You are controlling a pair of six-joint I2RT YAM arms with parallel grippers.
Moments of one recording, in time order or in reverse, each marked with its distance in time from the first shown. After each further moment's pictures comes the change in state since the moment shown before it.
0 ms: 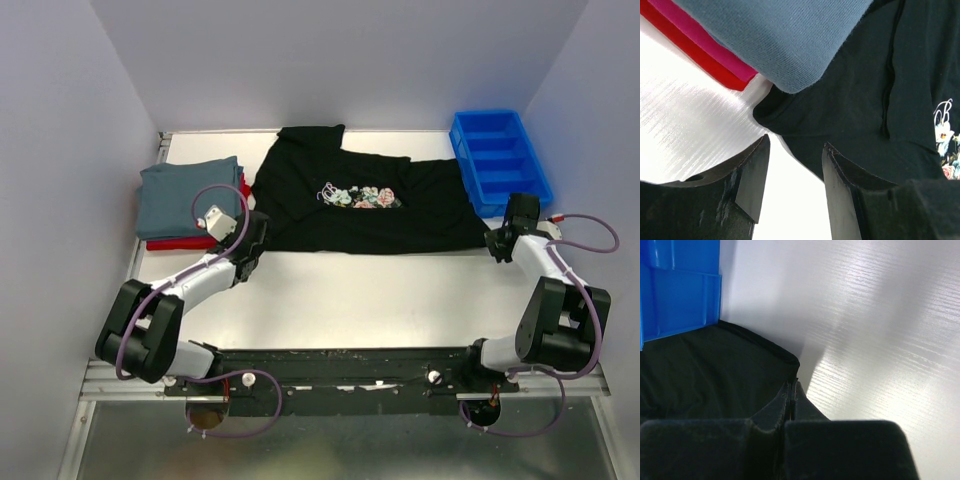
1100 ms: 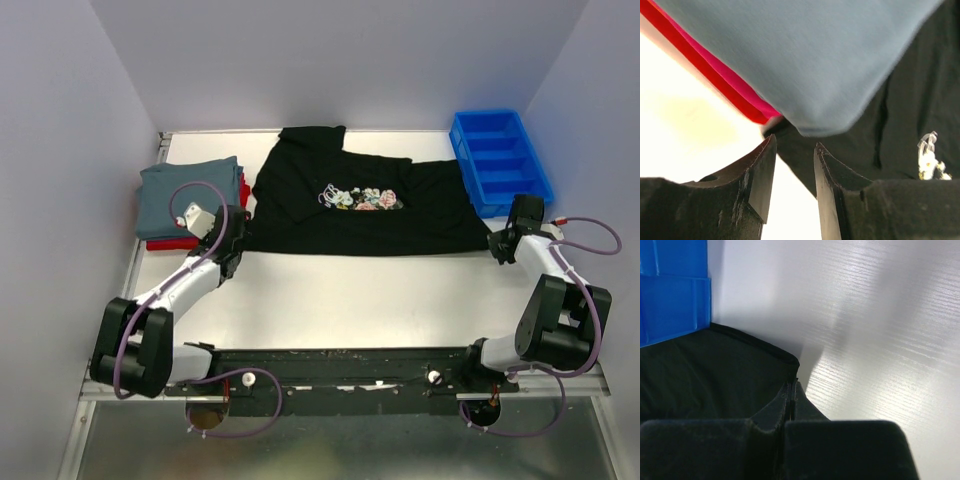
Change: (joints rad) left arm 0.157 -0.039 0.006 -0.017 0.051 0.058; right arm -0.035 0.011 0.001 -0.009 -0.023 -0.007
